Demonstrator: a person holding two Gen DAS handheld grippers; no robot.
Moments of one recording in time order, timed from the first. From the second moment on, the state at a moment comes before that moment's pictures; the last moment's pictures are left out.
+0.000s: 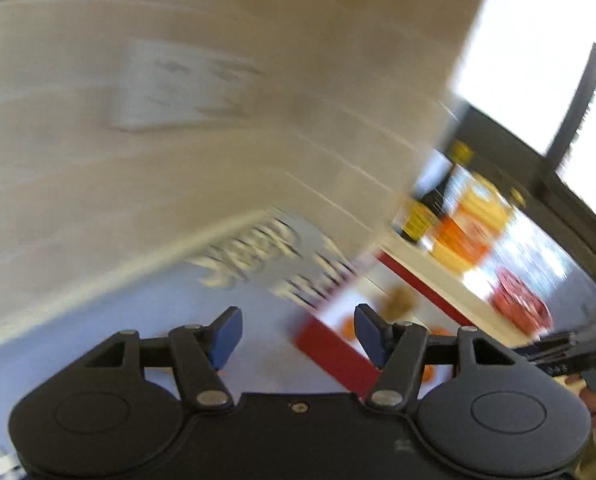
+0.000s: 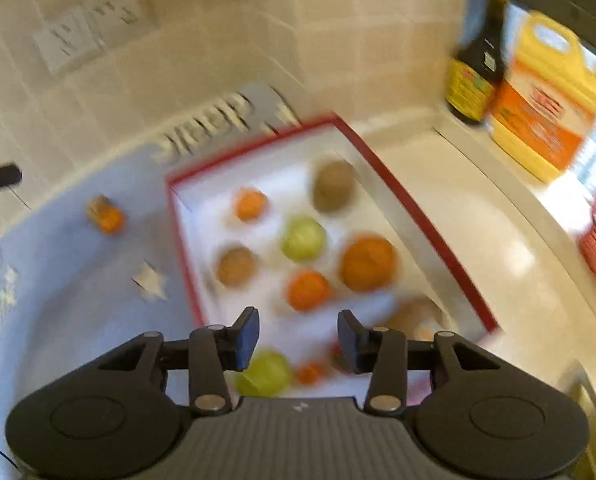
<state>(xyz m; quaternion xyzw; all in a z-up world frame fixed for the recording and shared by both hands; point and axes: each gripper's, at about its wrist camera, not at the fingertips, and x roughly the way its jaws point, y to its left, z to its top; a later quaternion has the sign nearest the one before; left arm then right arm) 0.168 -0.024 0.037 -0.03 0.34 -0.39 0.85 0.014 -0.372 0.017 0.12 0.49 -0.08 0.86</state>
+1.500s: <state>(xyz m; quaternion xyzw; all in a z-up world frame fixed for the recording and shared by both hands) 0.301 -0.034 -0.126 -0.11 0.50 -0.31 0.81 0.226 -0.177 -0.113 0.08 0.45 0.04 0.89</state>
